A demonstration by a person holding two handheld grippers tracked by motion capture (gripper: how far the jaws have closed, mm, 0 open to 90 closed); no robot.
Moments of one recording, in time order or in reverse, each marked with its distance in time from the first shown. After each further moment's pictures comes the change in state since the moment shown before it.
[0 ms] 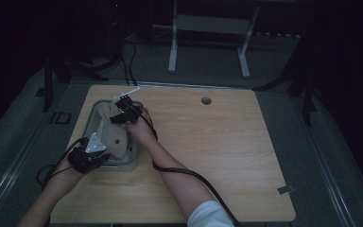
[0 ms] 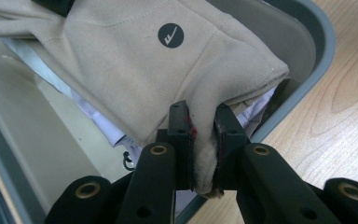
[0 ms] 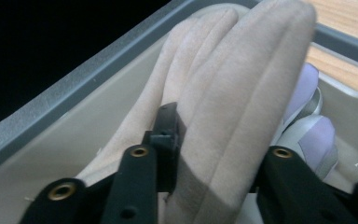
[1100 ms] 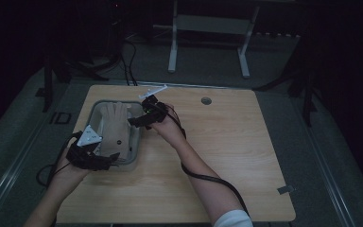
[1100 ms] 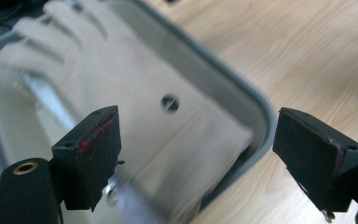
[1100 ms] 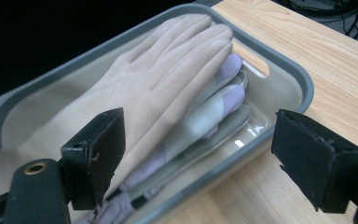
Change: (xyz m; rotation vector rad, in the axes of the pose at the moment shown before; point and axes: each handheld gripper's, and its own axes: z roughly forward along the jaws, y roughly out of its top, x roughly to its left) left arm -0.010 0.026 -0.025 -0.203 -0.024 -0.153; right arm -0.023 -0.029 -0.090 -0.066 -0.018 -0.144
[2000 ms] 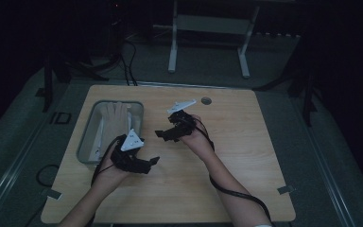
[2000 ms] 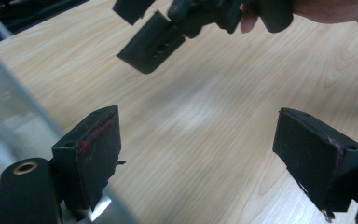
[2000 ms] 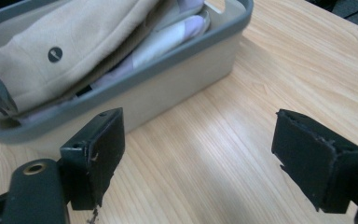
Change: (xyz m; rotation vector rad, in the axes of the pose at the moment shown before) left arm -0.076 0.031 0.064 -0.069 -0.170 0.086; right arm -0.025 -0.071 -0.058 0.006 -0.061 -0.038
